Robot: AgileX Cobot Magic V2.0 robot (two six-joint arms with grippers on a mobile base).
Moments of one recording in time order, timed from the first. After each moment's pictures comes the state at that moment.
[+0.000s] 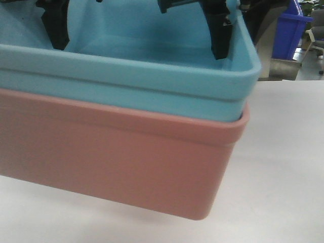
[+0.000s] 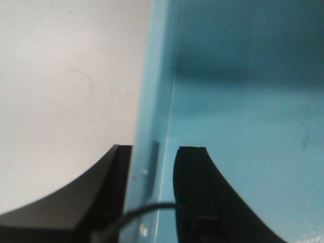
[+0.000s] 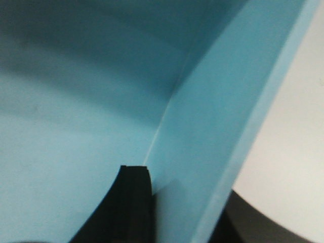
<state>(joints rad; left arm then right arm) -0.75 1.49 -1.32 0.39 0.99 -0.64 0.85 1.56 -1.35 -0.49 1.07 0.87</state>
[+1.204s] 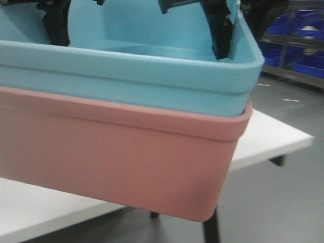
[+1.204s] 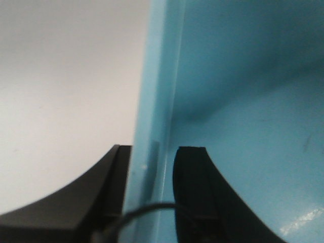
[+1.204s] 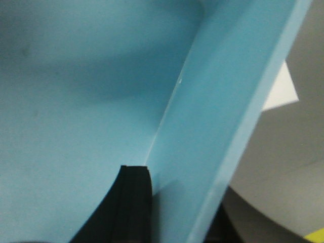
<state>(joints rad) -0.75 1.50 -1.31 0.39 0.99 -0.64 0.85 1.56 -1.35 -0.50 1.07 0.87</state>
